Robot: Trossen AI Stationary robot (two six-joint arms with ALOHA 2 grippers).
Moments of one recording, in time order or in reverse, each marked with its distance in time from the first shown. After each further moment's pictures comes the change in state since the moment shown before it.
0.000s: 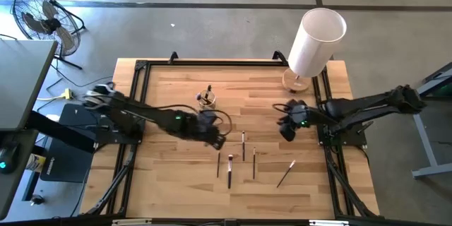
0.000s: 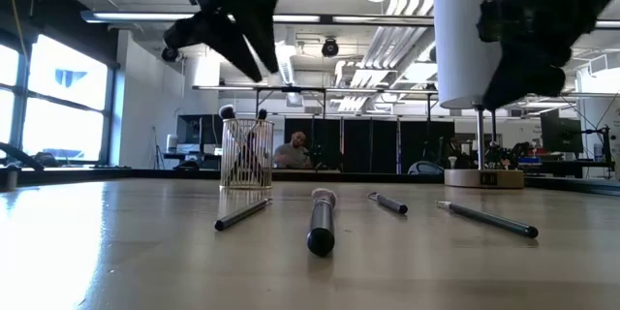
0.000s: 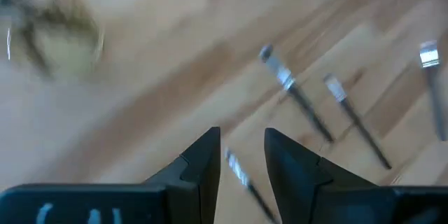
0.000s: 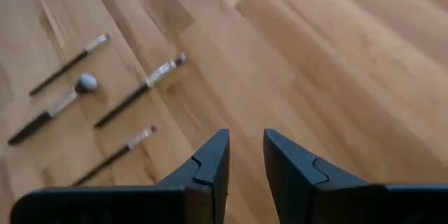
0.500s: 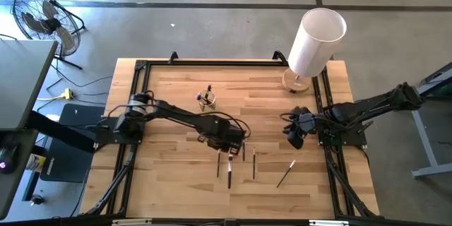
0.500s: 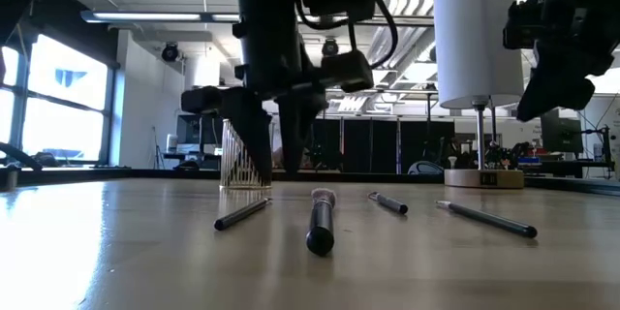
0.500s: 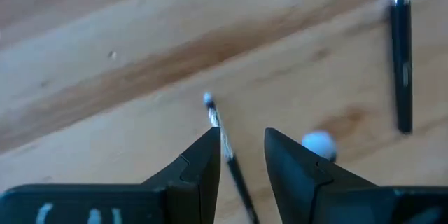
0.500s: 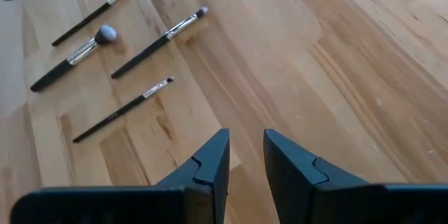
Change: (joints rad) left arm 0.087 0.434 0.276 -0.143 0.419 -0.227; right arm 0.117 -0.111 -0.098 -0.005 -0.026 0.042
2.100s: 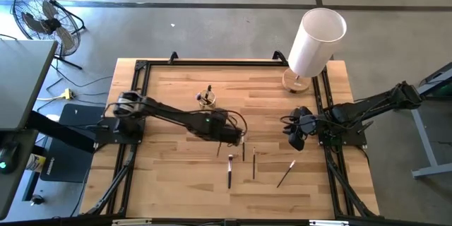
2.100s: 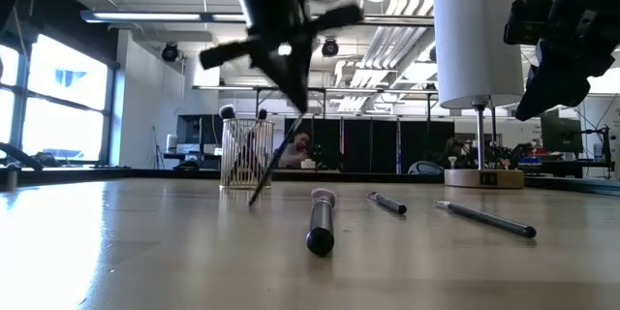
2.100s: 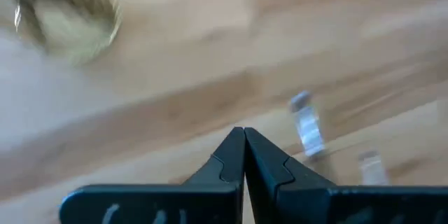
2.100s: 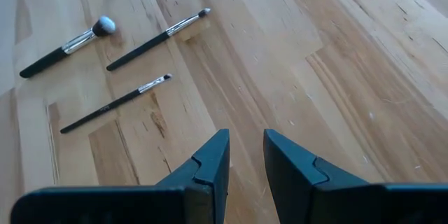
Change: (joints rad) left arm -0.029 -0.138 -0.001 -0.008 -0.527 -0.057; right arm 0.025 0.001 0.000 -0.001 0.039 -0.075
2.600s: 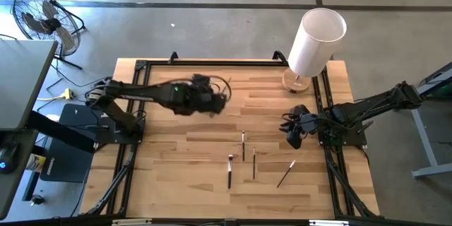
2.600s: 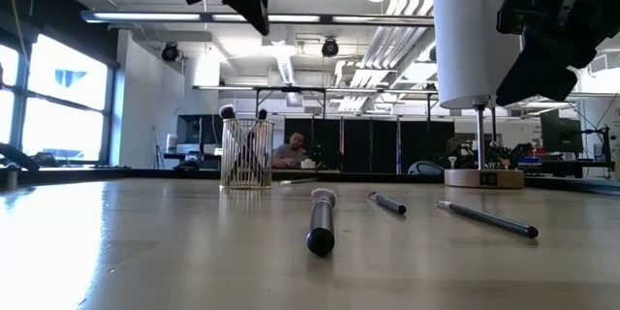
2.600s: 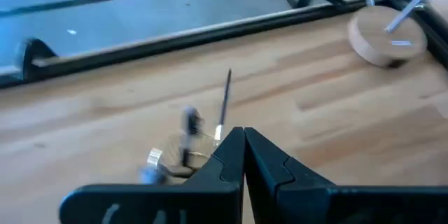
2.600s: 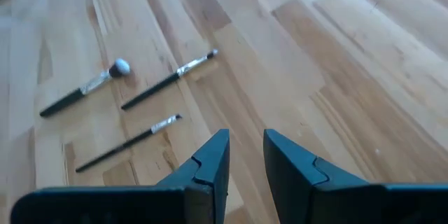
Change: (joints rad) left arm 0.133 -0.323 -0.002 -0.171 -0.297 0.292; right arm -0.004 0.000 0.001 0.099 0.064 0.001
